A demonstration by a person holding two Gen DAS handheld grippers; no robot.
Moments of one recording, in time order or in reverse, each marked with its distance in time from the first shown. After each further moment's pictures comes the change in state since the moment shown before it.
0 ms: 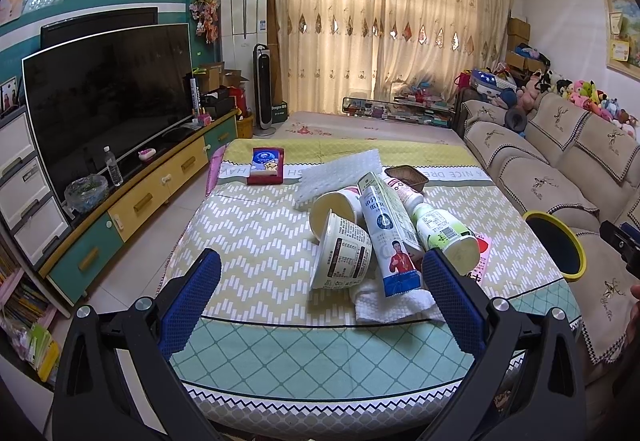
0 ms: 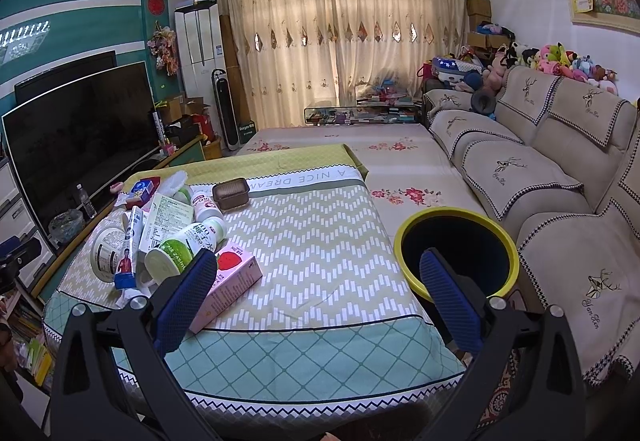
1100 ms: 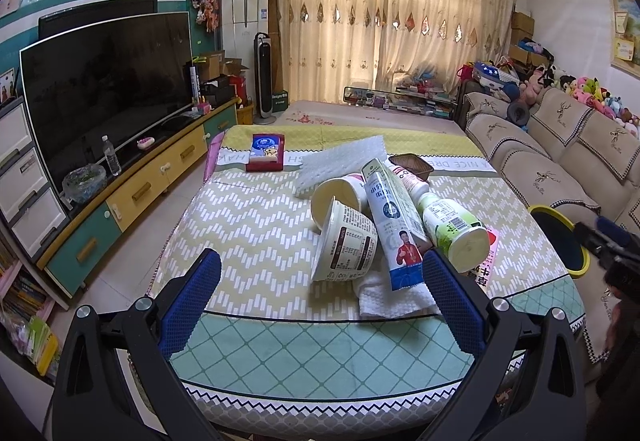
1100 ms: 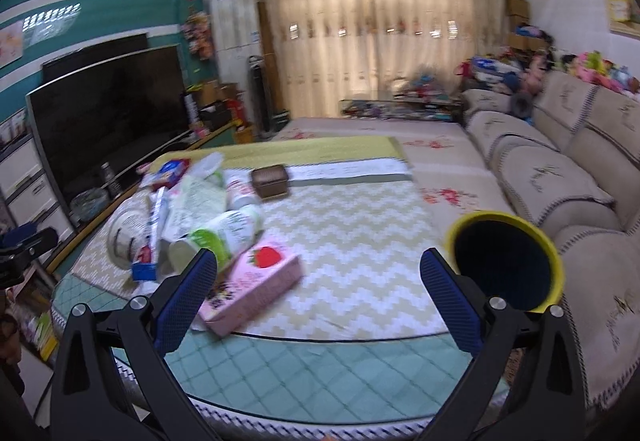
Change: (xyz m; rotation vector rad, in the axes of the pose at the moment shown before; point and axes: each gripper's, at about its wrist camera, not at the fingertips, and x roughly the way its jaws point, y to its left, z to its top) left arm 0.019 0.006 -0.005 -0.009 0.051 -0.001; right arm 0.042 0.046 -0.014 -0.101 0.051 0.175
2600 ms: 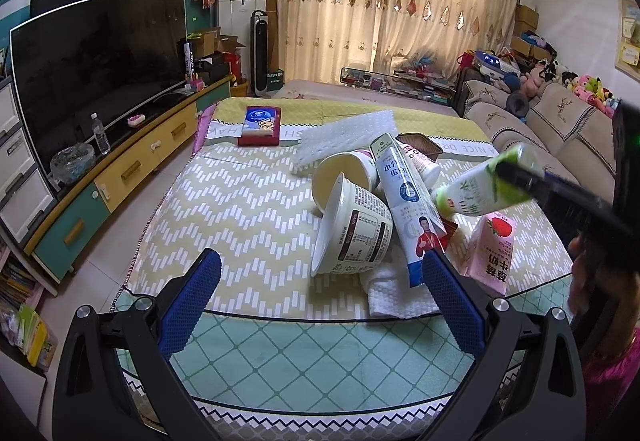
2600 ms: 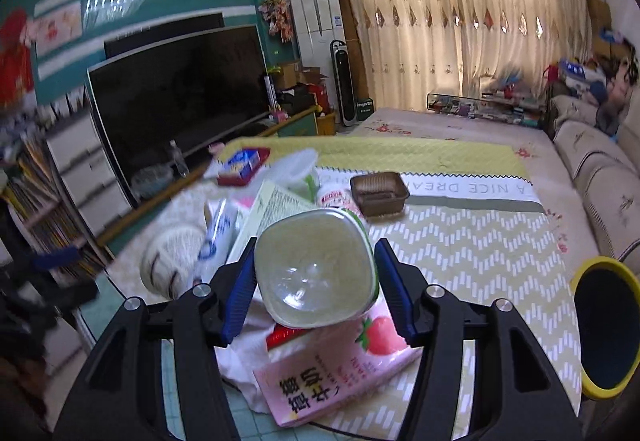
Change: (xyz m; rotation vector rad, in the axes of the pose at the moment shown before) left arm 0.051 0.008 -0.006 -0.026 0.081 -0.030; right arm 0.089 0.038 0.054 -0.050 0.033 0.251
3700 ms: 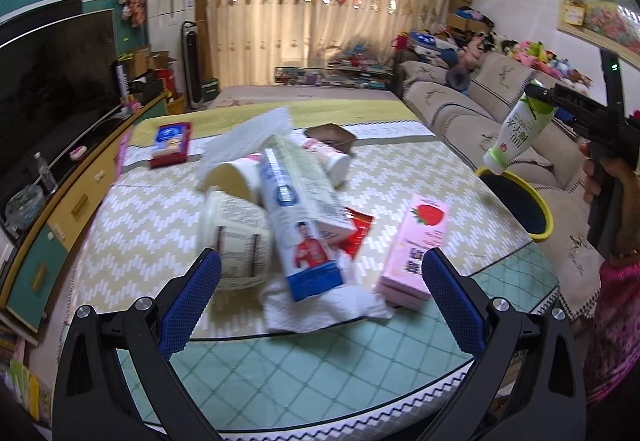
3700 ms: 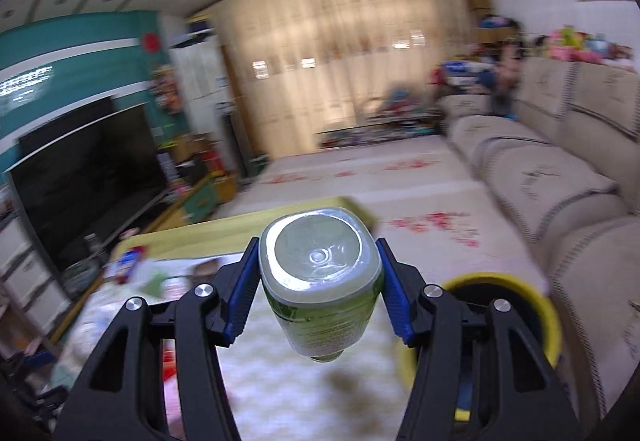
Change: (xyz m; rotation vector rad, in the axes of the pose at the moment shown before) left arm 0.013 -0.071 -0.001 0.170 0.004 -0.195; right arm -0.108 -0.177 0.018 0.252 -0.186 -0.402
